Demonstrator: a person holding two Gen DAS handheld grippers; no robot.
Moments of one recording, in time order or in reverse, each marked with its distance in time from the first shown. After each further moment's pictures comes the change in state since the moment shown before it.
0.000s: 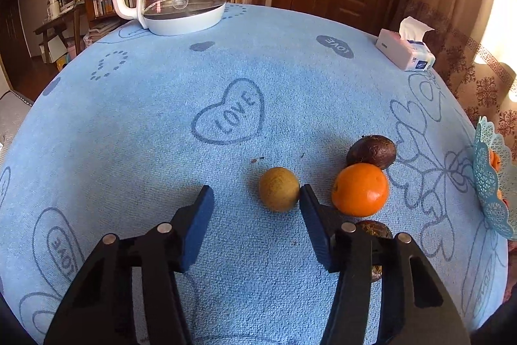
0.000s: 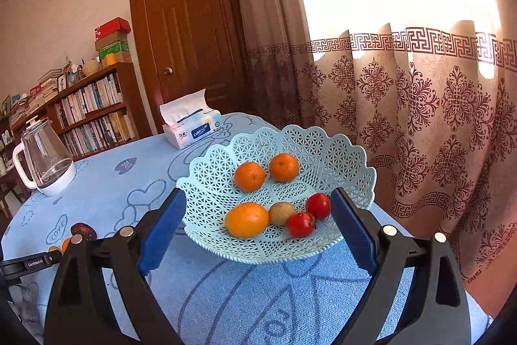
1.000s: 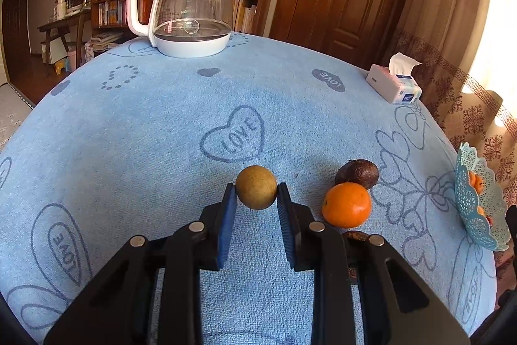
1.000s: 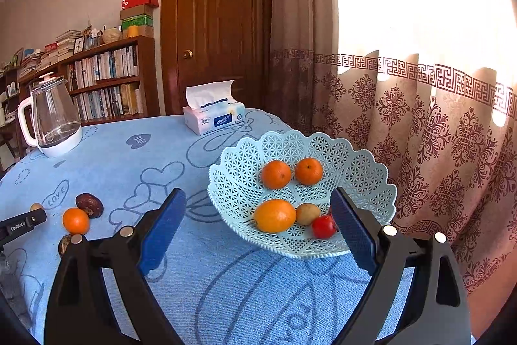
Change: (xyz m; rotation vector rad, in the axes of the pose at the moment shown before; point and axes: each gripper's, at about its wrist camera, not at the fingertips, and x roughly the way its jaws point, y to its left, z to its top) left arm -0.024 0.013 -0.008 -0.074 -0.142 -0.049; right arm -0.006 0.051 -0.007 -0.201 0.032 0.035
